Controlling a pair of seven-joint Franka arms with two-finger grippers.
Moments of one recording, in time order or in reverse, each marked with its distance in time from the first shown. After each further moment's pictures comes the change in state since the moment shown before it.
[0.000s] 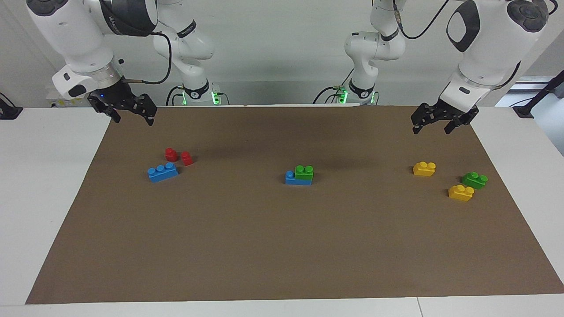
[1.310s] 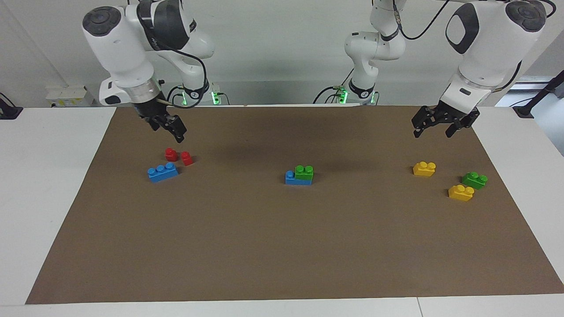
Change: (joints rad) left arm 0.000 -0.005 0.001 -0.033 0.000 0.059 -0.002; right arm 0.172 -0.012 0.008 -0.181 0.098 0.244 0.796
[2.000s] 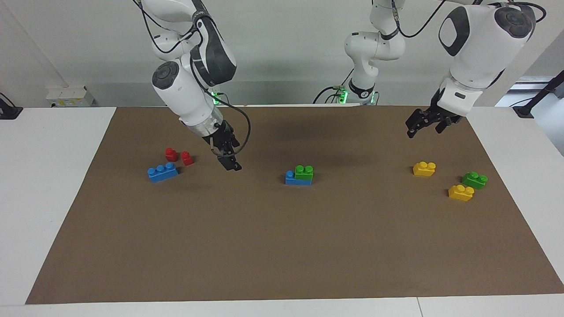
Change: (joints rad) left arm -0.032 -0.055 -0.022 -0.108 -0.011 0.034 -0.360; right arm 0.161 0.158 0.001 -0.096 0.352 0.341 0.721
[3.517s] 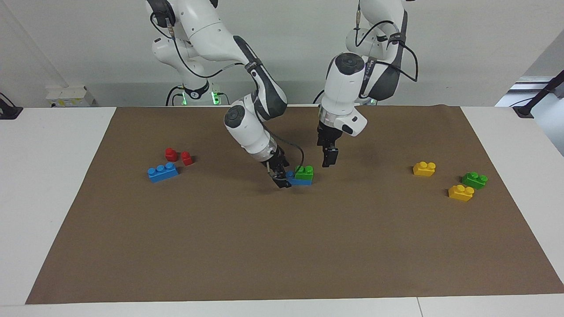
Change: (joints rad) left arm -0.420 0.096 -0.014 -0.269 -0.001 0.507 -1.780; right arm 0.274 0.268 -0.001 -0.057 0.180 0.467 0.021
